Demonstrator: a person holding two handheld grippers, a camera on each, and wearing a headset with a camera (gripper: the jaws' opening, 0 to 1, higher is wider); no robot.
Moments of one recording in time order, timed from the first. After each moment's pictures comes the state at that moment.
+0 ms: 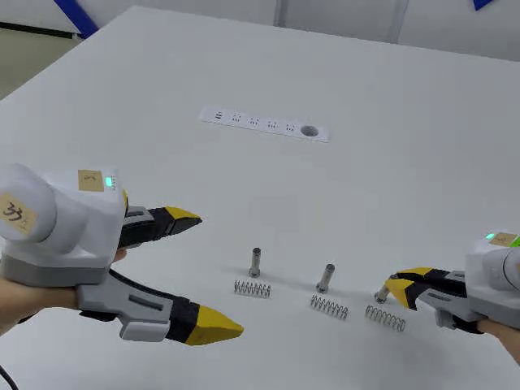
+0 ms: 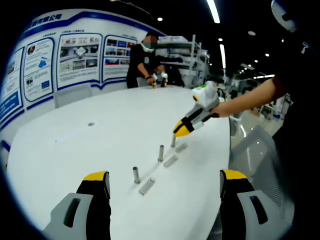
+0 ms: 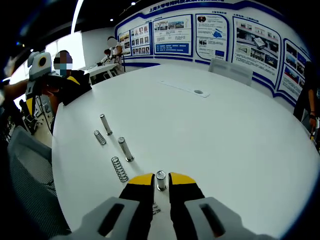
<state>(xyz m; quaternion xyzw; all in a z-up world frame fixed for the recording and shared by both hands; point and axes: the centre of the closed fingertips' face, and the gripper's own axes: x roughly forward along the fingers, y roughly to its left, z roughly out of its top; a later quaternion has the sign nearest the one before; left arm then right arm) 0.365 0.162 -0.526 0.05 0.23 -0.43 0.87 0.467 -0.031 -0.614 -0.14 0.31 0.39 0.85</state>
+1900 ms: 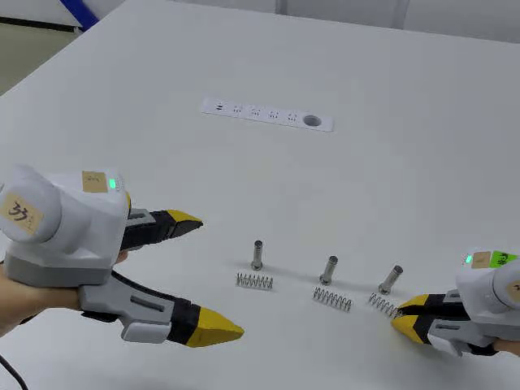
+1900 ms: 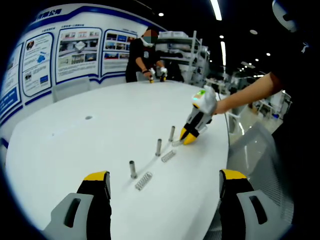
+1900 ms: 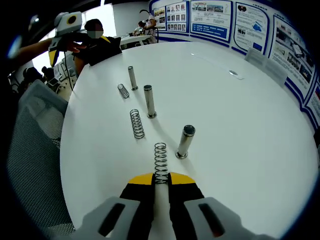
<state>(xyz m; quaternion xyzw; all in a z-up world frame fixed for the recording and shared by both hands) 0.360 0.158 -0.538 0.05 0.26 -0.44 0.86 0.427 -0.044 -0.668 -0.23 0.37 0.49 0.75</state>
